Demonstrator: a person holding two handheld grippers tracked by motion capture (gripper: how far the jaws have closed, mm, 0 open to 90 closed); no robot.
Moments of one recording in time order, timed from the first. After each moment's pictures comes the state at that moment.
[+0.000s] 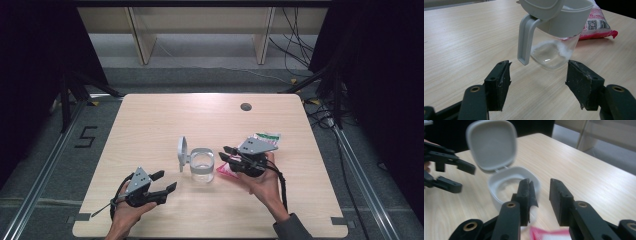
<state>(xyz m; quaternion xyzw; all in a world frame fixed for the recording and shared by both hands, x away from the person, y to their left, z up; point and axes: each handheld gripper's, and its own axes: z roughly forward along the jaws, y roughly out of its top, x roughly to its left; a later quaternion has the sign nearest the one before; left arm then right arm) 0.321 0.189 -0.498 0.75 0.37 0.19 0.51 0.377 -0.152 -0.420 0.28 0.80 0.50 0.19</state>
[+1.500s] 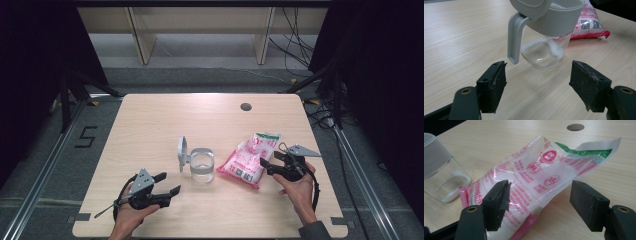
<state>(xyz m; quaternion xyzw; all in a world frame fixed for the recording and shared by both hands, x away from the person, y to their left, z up) 0.317 0.181 -0.497 0.76 0.36 0.17 0.51 0.387 -0.261 -0.474 0.49 0.72 0.45 0.18</state>
